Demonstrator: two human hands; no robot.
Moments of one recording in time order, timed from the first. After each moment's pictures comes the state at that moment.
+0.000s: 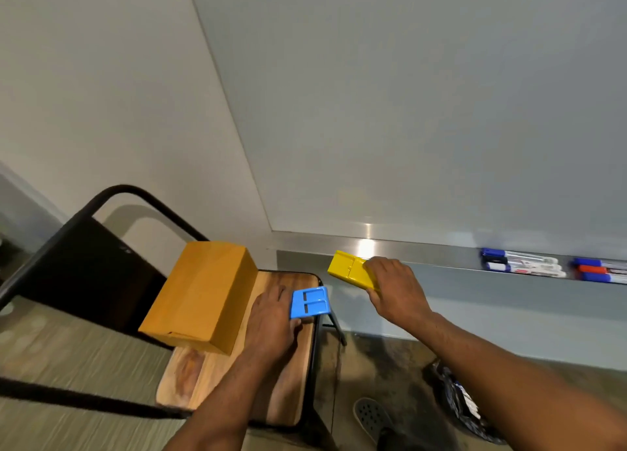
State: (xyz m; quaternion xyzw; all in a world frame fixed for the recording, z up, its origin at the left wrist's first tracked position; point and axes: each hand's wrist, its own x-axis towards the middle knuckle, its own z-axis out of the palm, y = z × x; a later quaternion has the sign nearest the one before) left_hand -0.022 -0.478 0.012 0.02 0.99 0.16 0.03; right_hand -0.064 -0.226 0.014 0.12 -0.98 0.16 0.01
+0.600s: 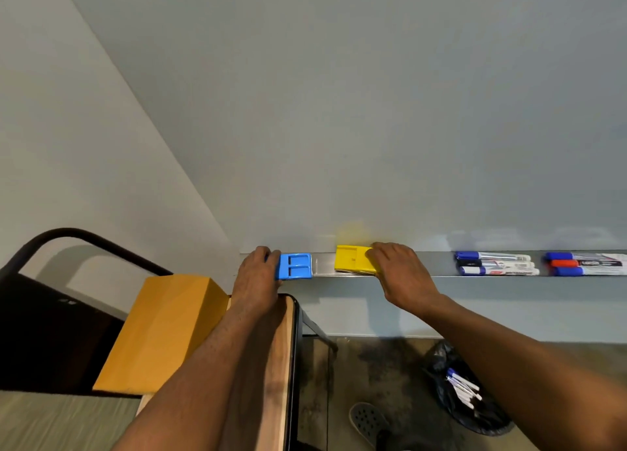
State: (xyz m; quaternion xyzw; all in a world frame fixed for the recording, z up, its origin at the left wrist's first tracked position) left_hand -0.141 -0.441 0.040 0.07 0.99 0.08 0.01; right_hand -0.119 -0.152 0.011 0.13 -0.99 0.07 0.03
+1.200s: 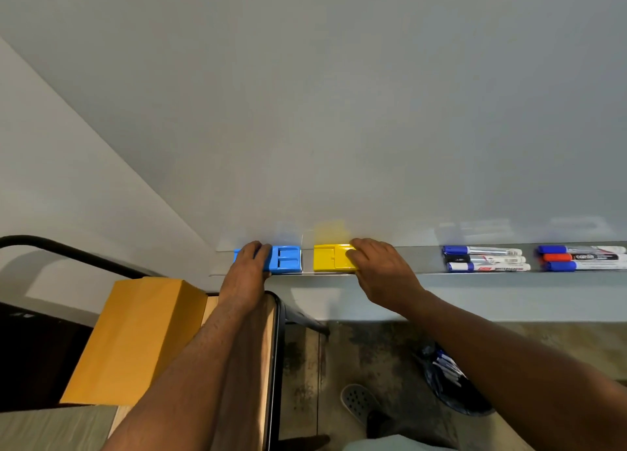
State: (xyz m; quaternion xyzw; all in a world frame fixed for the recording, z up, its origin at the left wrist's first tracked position) left_hand -0.167 -0.423 0.013 0.08 0.99 0.10 0.05; right_hand -0.131 -0.137 -0.016 0.20 -0.97 0.10 0.11
